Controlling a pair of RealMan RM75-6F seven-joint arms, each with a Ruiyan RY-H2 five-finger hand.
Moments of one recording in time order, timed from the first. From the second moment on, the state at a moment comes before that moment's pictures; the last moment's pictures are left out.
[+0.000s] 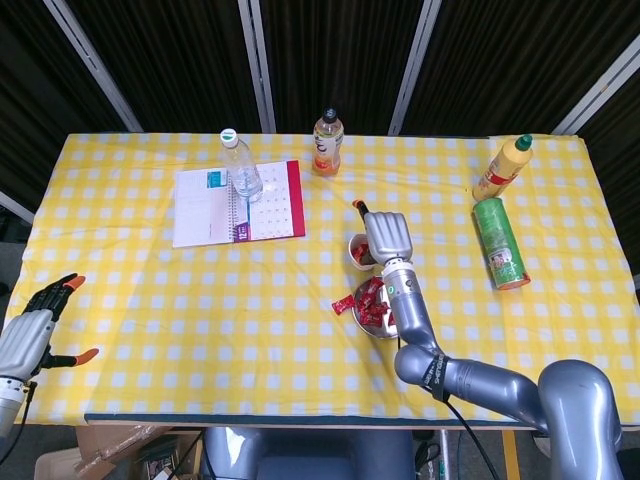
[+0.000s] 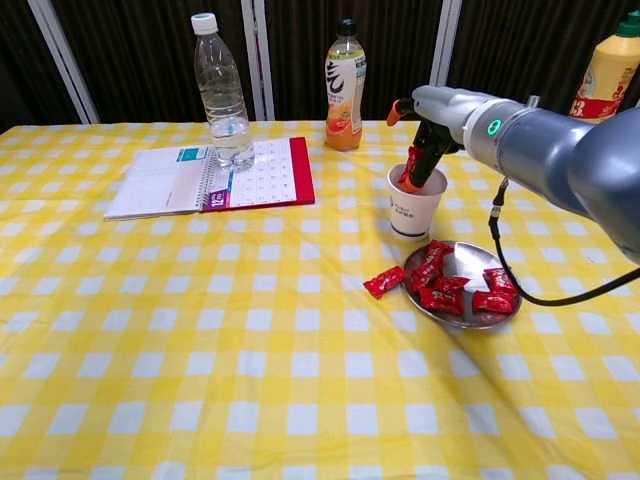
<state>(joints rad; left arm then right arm) -0.19 -1.02 -0.03 -1.75 1.37 1.23 -0.17 1.00 -1.73 0.38 -1.25 -0.59 1.00 -0.58</state>
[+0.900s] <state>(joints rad) -0.19 -1.02 -0.03 -1.75 1.37 1.23 -0.17 0.97 -1.67 0.39 -1.38 -0.63 1.07 -0.59</state>
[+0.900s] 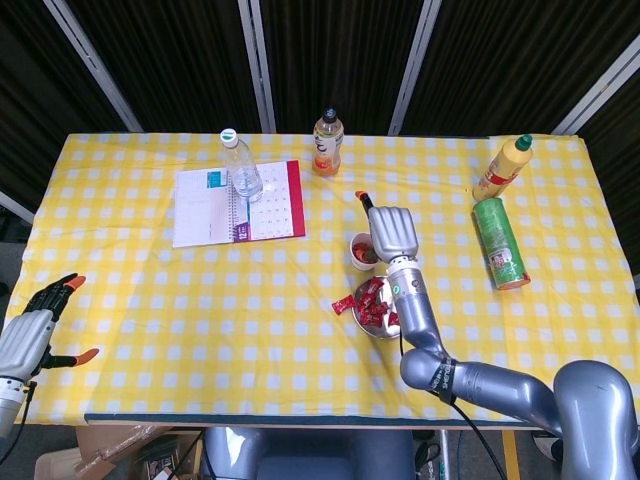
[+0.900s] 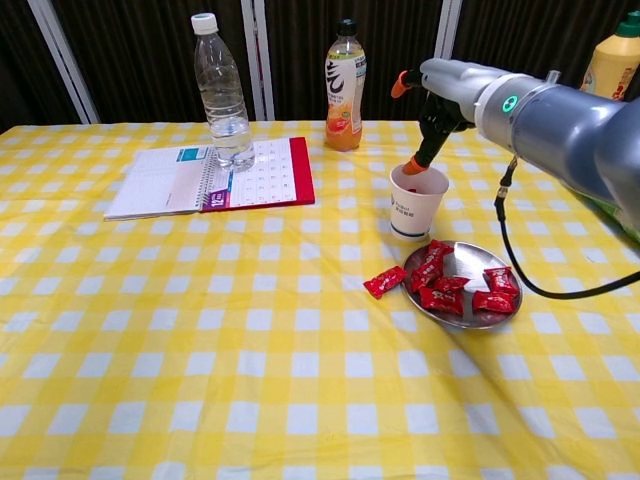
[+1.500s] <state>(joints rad) -0.17 -1.03 -0.02 -1.74 1.41 1.28 -0.18 0.74 -1.58 0.14 -1.74 -0.79 1.26 -0.58</state>
